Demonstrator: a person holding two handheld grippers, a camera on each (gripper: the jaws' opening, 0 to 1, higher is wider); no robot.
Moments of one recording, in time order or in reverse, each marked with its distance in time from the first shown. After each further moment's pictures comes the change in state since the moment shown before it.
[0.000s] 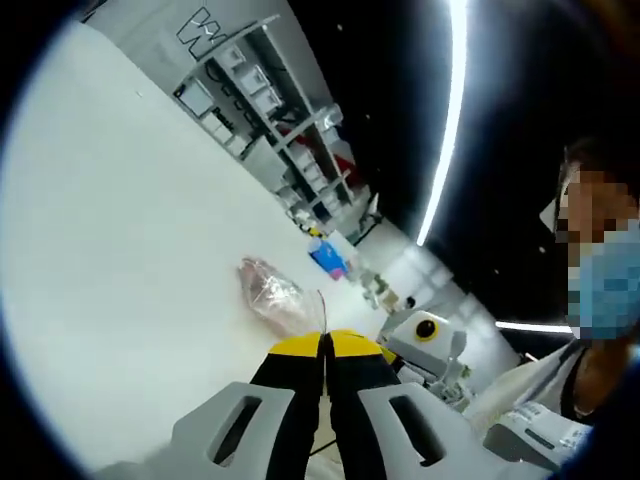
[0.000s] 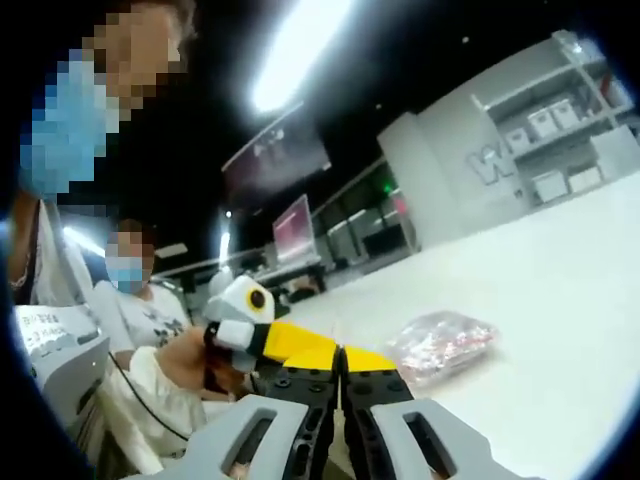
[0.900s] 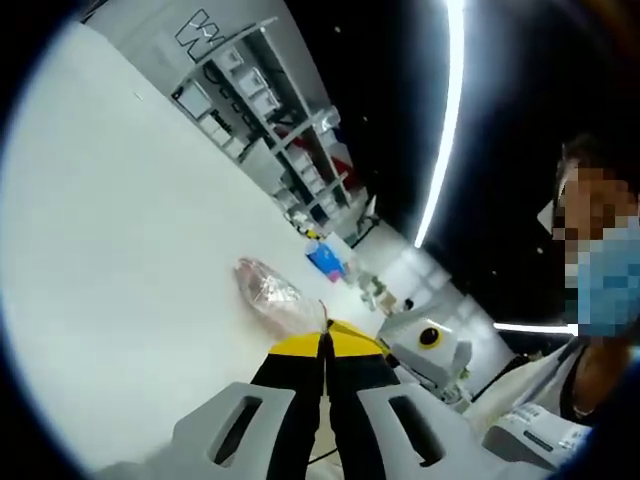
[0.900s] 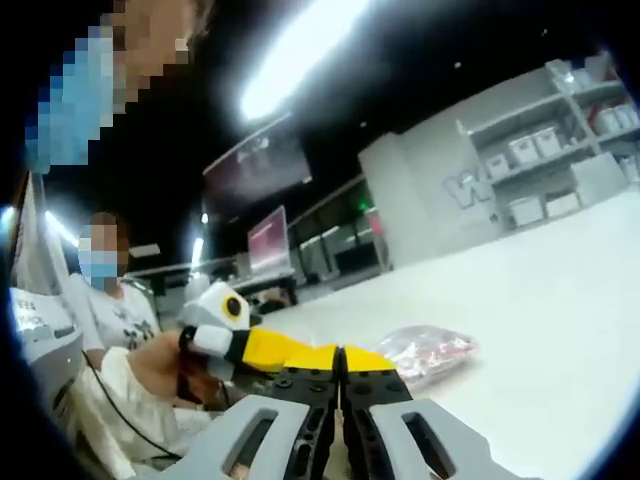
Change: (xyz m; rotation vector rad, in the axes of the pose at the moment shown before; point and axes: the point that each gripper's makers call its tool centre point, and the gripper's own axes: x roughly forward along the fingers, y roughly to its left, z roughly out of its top) left arm 0.002 -0.002 -0.001 -0.003 -0.009 -0.013; right arm 0.000 -0.014 0.008 -0.080 -0.076 -0.145
